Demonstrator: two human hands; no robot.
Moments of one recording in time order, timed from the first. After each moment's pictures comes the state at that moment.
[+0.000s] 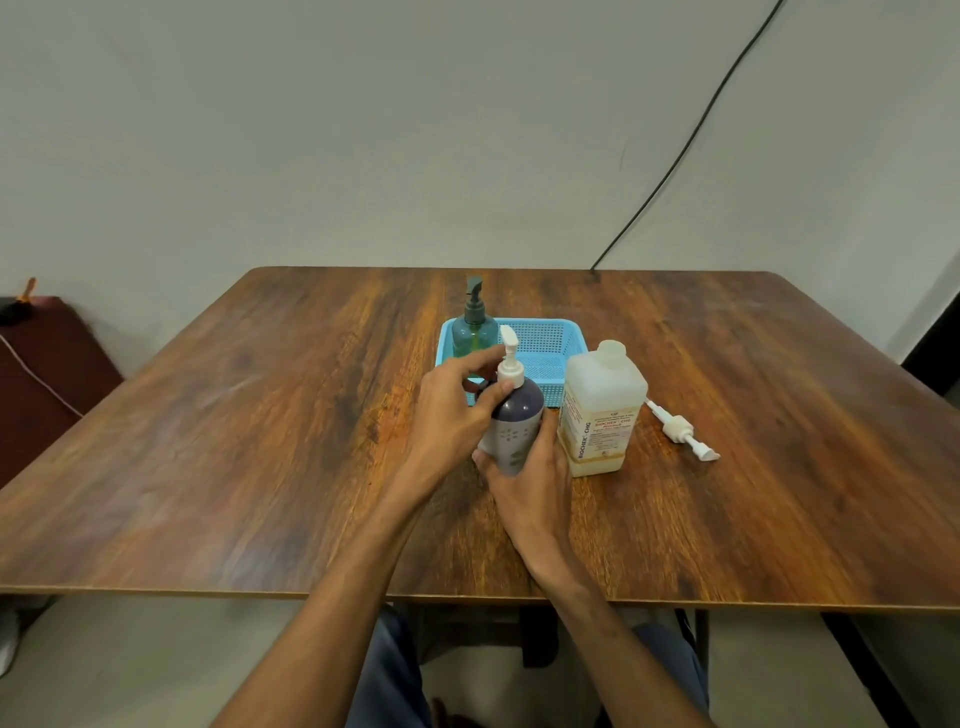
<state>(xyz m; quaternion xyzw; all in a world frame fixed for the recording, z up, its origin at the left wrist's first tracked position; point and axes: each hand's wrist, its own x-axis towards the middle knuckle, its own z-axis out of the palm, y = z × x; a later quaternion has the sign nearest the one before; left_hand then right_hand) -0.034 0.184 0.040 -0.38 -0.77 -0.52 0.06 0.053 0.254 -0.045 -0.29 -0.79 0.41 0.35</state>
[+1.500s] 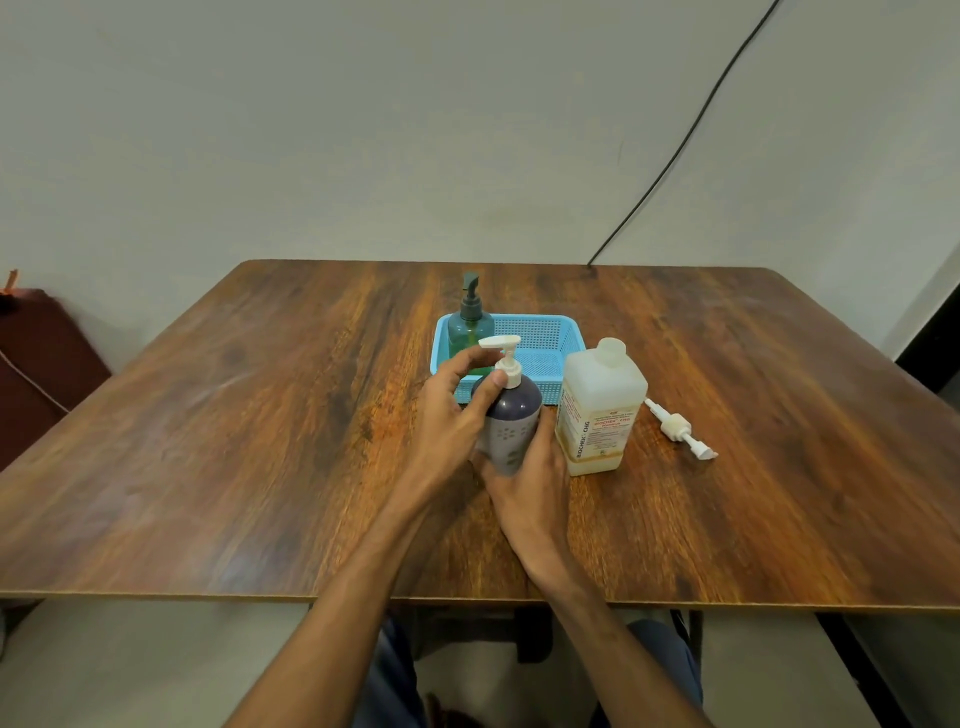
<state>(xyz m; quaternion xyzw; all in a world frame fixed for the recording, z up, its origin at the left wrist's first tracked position) -0.027 0.189 0.025 -0.36 -0.68 -0.64 0.02 0.054 0.256 -0.047 -0.27 -0.79 0.42 0.37</state>
